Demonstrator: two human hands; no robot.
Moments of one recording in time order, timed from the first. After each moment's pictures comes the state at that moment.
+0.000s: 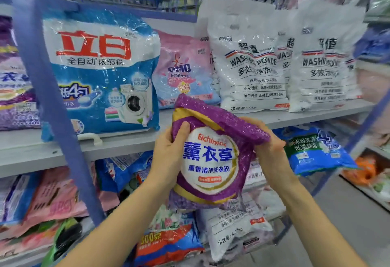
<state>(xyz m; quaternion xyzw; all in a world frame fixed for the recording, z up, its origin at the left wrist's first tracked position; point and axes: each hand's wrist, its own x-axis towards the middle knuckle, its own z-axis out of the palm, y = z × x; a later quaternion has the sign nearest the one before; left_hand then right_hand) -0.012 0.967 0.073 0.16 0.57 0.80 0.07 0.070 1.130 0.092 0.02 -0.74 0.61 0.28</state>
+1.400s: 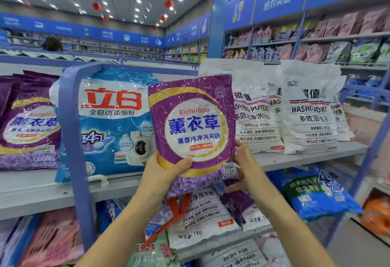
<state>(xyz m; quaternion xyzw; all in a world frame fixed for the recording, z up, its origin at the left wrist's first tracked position) -0.027 0.942 0.111 0.21 0.58 0.79 0.07 0.032 1.123 0.134 -0.06 -0.78 0.59 0.19</state>
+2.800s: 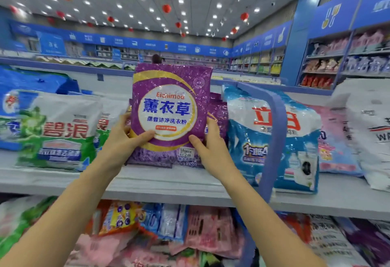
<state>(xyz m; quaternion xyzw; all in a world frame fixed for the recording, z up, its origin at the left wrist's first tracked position) -0.109 0.535 0.162 0.10 0.67 0.71 -0.17 -0.096 0.742 0.161 0.21 -0.83 0.46 0.24</state>
